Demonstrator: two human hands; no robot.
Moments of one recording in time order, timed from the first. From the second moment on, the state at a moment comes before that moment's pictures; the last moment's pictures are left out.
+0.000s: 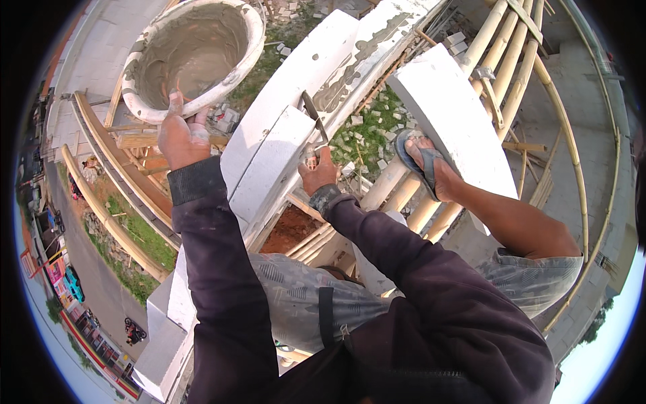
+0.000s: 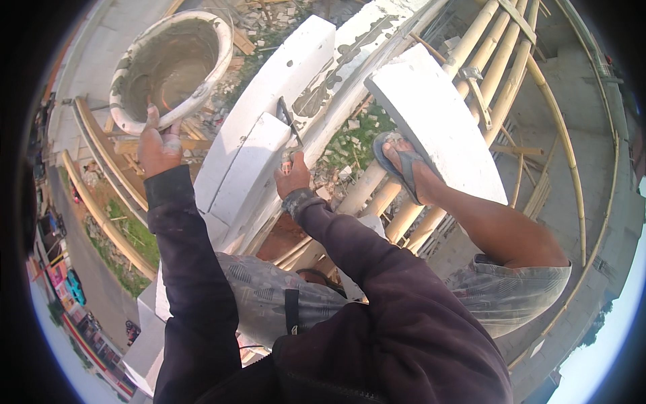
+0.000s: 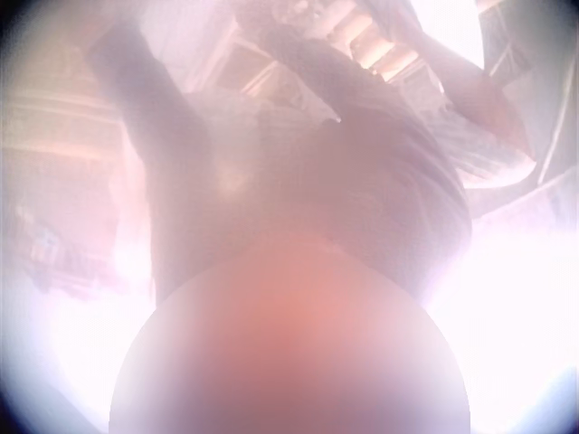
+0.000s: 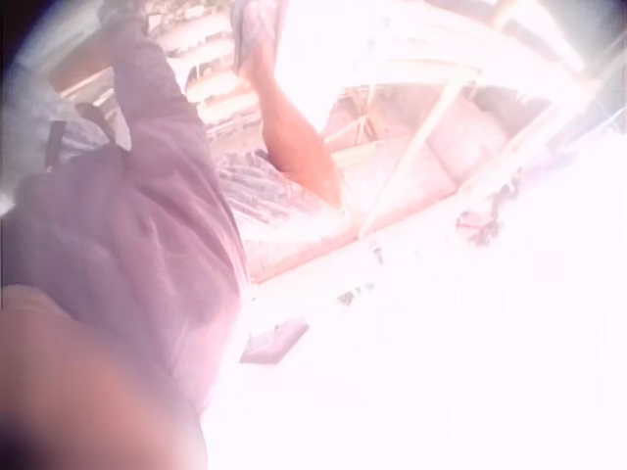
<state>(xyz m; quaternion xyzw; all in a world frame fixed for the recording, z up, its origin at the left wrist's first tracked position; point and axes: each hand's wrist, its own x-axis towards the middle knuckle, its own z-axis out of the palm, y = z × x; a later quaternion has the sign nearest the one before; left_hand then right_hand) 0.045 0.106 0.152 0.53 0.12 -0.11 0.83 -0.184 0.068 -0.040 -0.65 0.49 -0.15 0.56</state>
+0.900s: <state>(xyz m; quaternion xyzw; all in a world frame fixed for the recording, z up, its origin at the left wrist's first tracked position) 0.046 0.062 0.145 0.54 0.02 -0.14 0.83 -0.209 -0.005 -0.018 -0.72 0.44 0.06 0.53</state>
